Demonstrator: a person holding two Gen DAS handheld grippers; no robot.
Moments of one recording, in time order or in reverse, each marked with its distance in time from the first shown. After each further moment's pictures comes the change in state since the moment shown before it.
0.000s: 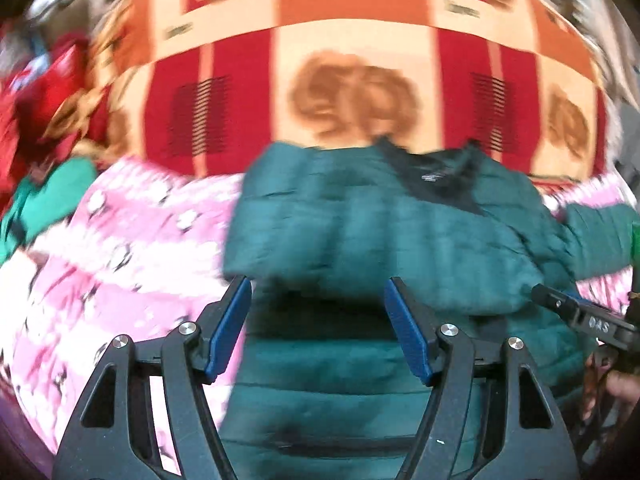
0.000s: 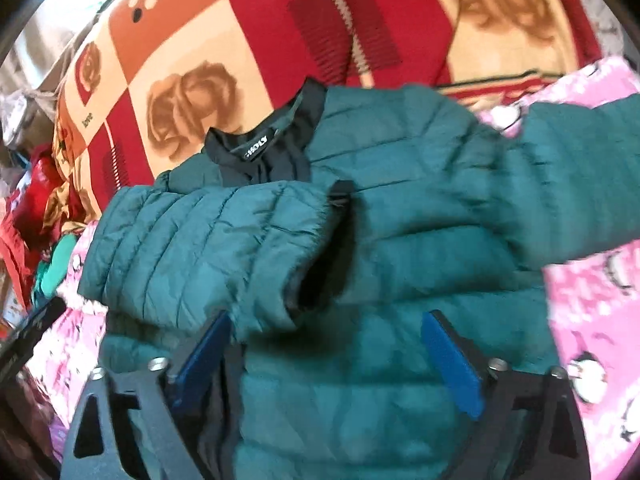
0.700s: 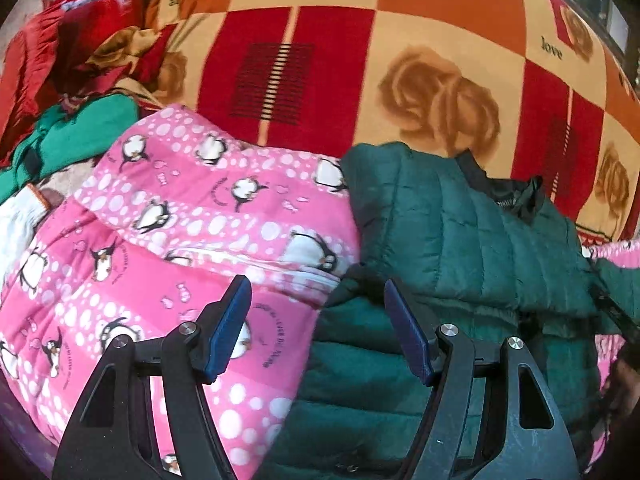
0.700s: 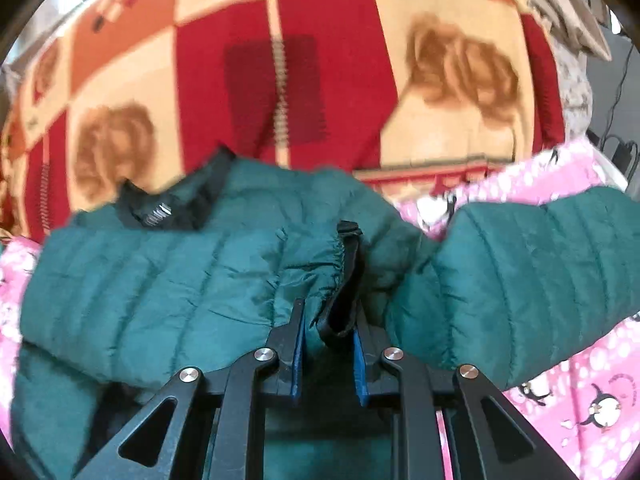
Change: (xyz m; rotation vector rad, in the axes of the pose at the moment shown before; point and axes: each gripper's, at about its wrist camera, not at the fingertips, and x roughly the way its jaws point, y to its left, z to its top) left arm 0.027 0.055 0.000 -0.175 0.034 0.044; right arm 0.007 -0.049 0.054 -0.104 -0.134 -0.307
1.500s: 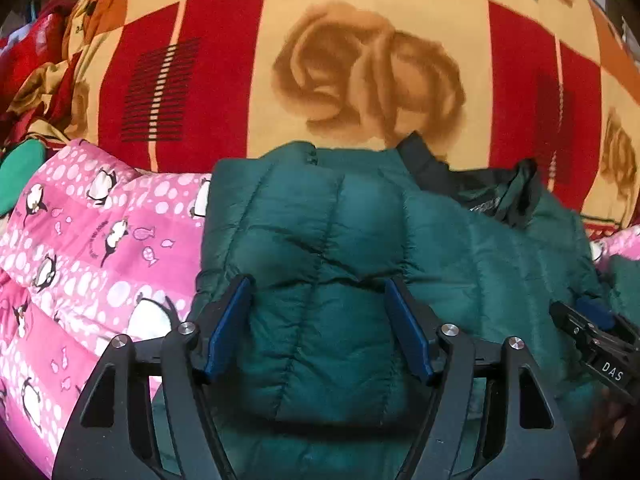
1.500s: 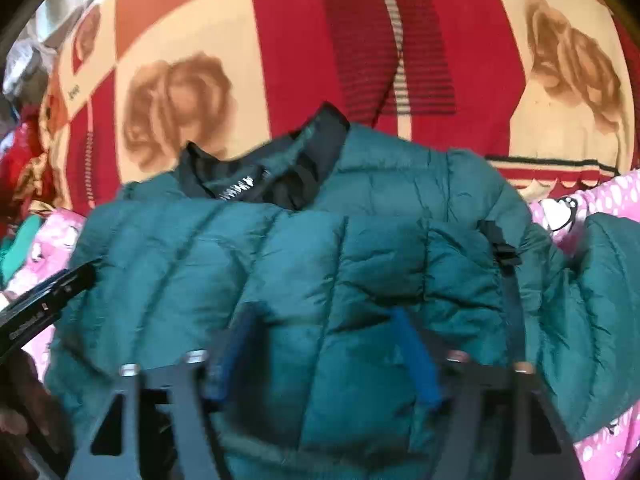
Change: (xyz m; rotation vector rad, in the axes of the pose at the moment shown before) left arm 0.093 -0.101 0.035 0.107 -0.002 -0.032; right arm 0.034 0.067 0.016 -0.106 0.041 0.177
